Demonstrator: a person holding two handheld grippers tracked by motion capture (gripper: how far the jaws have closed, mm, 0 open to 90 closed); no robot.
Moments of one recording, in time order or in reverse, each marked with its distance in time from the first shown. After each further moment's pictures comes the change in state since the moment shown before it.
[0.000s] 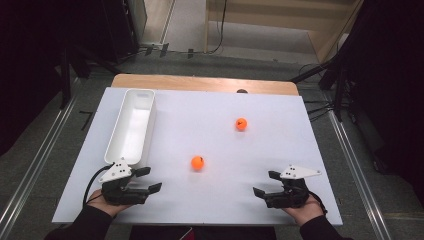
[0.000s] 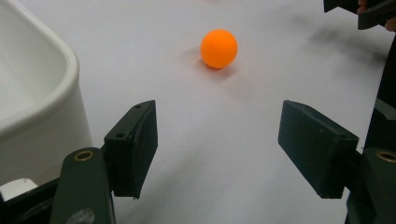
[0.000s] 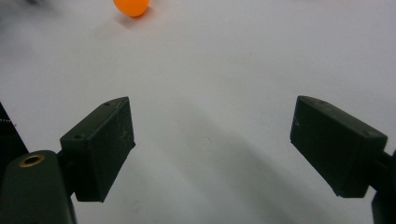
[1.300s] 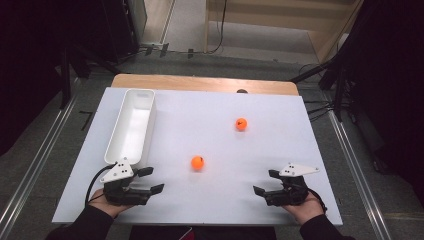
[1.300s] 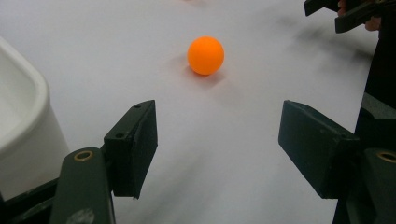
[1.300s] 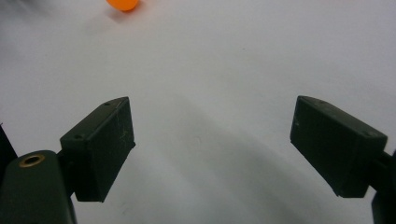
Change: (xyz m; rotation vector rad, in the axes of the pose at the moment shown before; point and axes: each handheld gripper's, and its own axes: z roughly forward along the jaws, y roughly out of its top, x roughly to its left) left arm -0.006 0.006 0.001 -0.006 -0.029 0.019; right arm -0.006 0.001 0.005 0.019 -0.008 0.000
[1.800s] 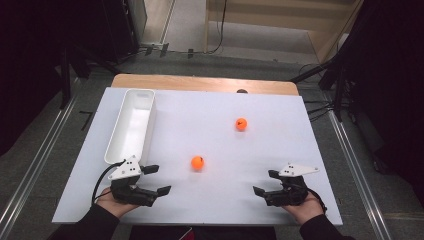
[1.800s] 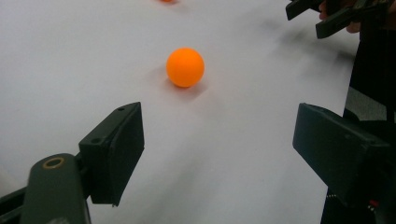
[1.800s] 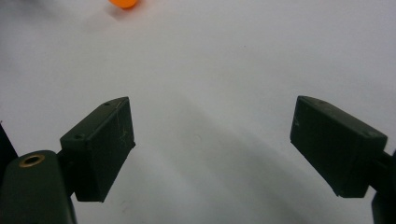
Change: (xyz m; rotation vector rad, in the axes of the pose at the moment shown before) left arm -0.008 0.013 0.011 0.012 -0.050 0.028; right arm 0.000 0.000 0.000 0.014 0.002 0.001
